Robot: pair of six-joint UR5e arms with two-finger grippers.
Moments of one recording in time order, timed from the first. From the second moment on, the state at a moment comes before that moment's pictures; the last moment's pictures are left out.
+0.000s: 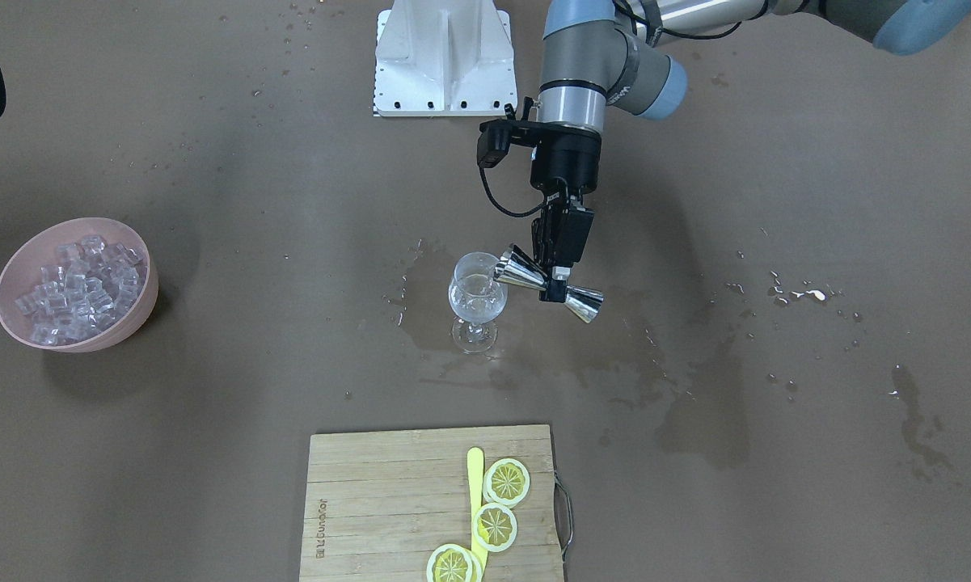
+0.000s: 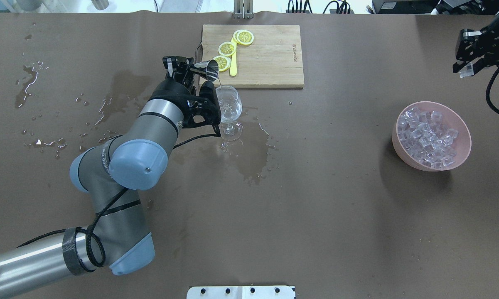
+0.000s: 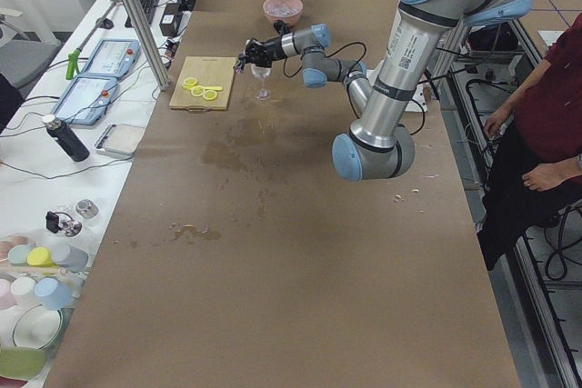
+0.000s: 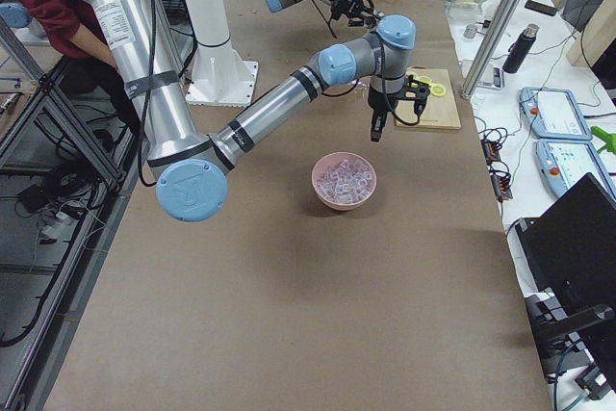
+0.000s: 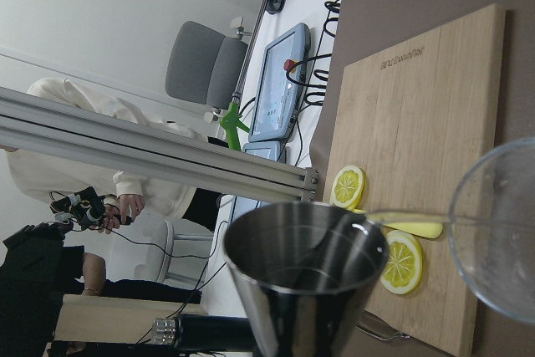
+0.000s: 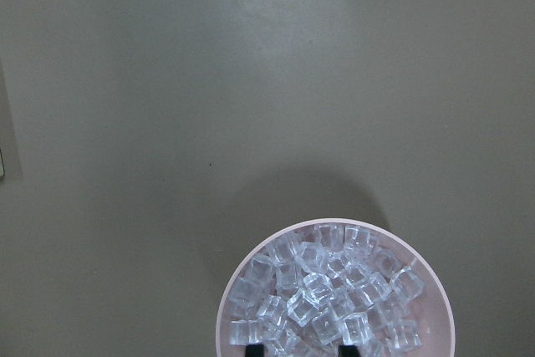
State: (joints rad) left arm -0.46 -2.13 -1.72 -2.18 -0.83 0.42; right arm 1.24 -1.22 1.92 -1.92 2.29 0.69
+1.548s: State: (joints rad) left arm -0.41 -2.17 -1.71 -2.17 -0.71 0.79; right arm 1.15 -1.06 1.87 -1.94 2.28 0.72
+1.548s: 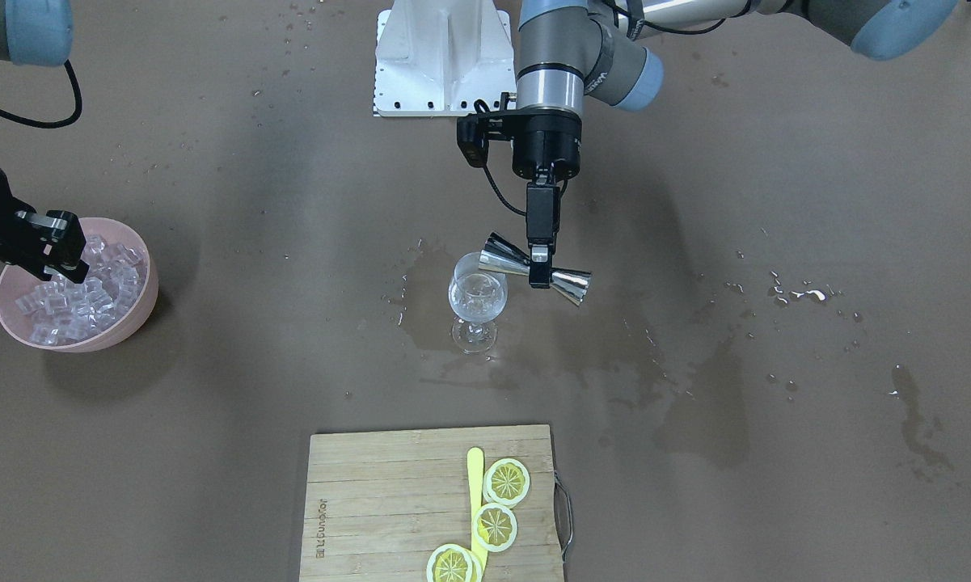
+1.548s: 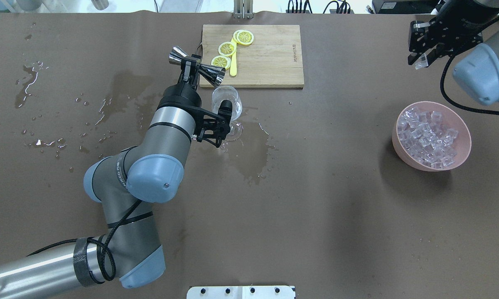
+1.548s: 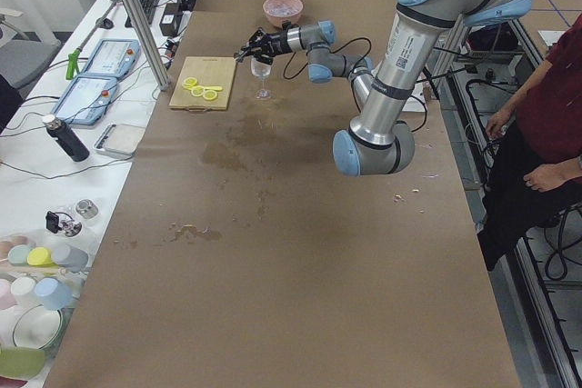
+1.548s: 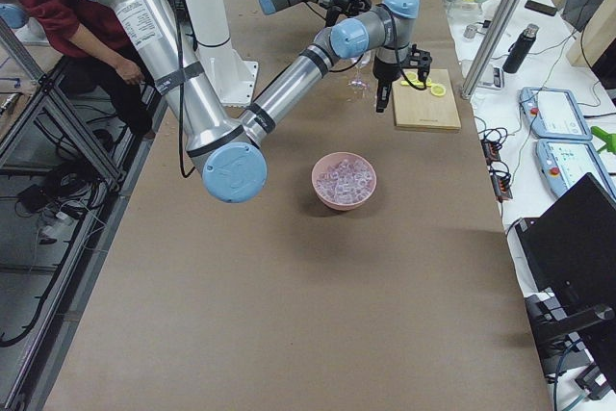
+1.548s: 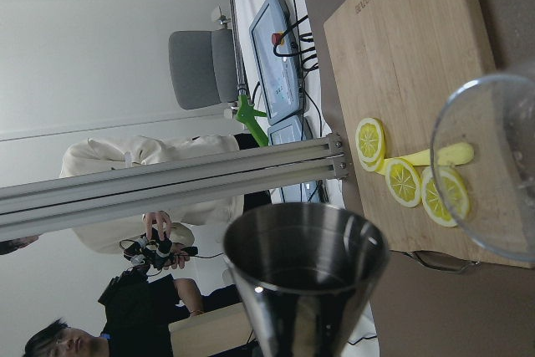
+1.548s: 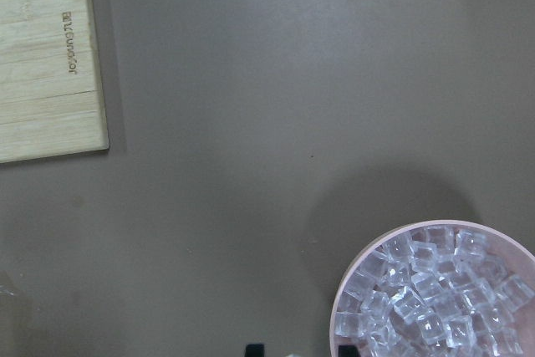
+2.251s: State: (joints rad) left arm -0.41 -2.16 -1.75 -2.27 -0.75 0.55; right arm 1.13 -0.90 1.73 -1.94 2.28 0.74
